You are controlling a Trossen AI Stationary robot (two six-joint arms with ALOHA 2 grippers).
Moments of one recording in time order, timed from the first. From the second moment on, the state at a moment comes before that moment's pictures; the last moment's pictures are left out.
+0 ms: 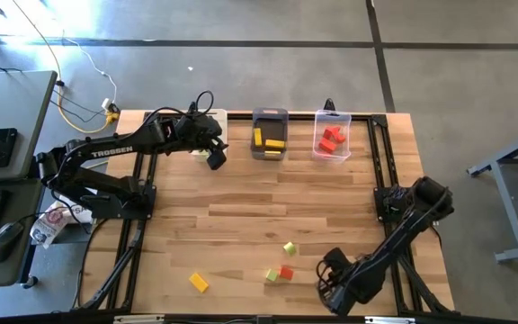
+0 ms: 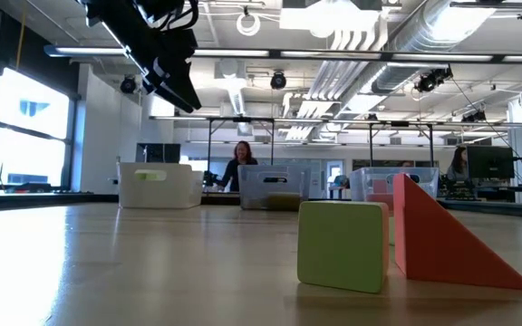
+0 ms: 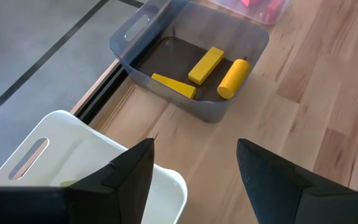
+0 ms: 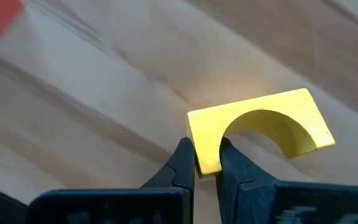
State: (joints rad) left arm 0.53 1.22 0.92 -0.45 -0.16 -0.02; right arm 0.87 1.87 1.26 -0.93 0.12 1.91
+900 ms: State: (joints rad) left arm 0.50 1.22 0.92 -0.57 -0.16 0.00; right arm 0.37 1.87 1.26 -0.74 0.21 1.17
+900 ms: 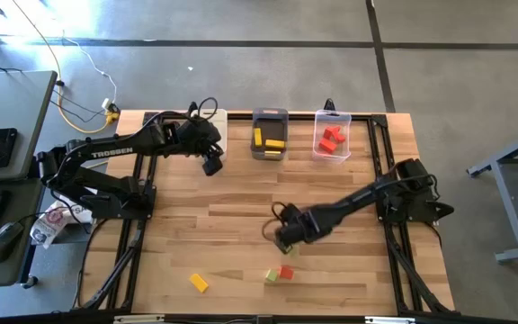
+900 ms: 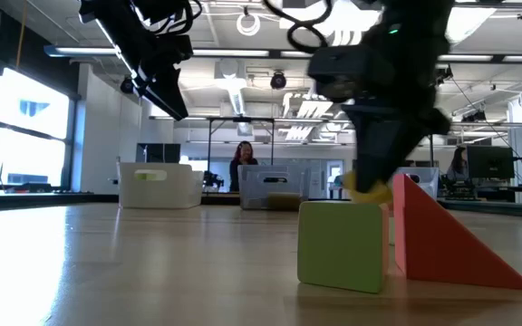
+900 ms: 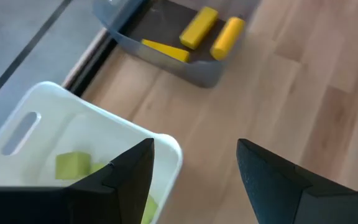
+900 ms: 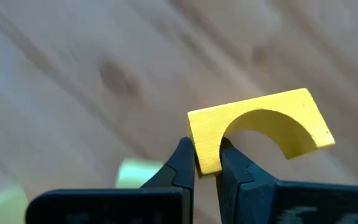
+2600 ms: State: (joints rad) left arm 0.36 1.22 0.92 -0.61 -0.16 -0.02; right arm -0.31 1.73 1.26 -0.26 0.32 0.04
